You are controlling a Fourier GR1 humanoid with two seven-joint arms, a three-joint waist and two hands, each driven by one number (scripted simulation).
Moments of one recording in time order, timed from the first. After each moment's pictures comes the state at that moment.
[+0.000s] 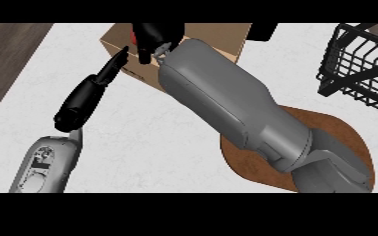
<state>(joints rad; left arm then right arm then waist) -0.32 0.22 -0.06 -1.48 -0.14 -0.22 -0.07 -1.40 0.00 0.60 -0.73 0.59 -0.29 0.69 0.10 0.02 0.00</state>
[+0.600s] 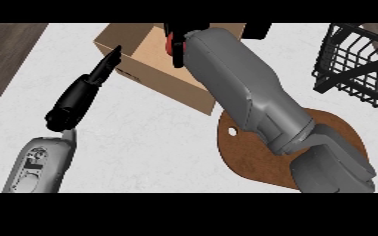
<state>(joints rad) -0.31 0.24 -0.03 -1.48 -0.14 -0.22 -0.08 -1.46 0.00 0.51 -0.36 0.45 0.04 0.45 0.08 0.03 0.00</state>
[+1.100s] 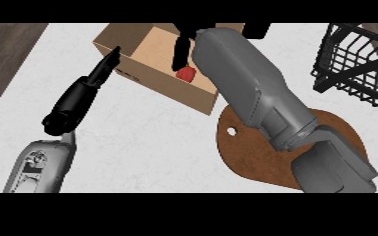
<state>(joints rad) -0.29 0.23 -0.03 -1.51 -0.14 -0.22 -0.07 -1.45 -0.01 0.40 -0.29 0.38 0.07 0.15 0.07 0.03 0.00</state>
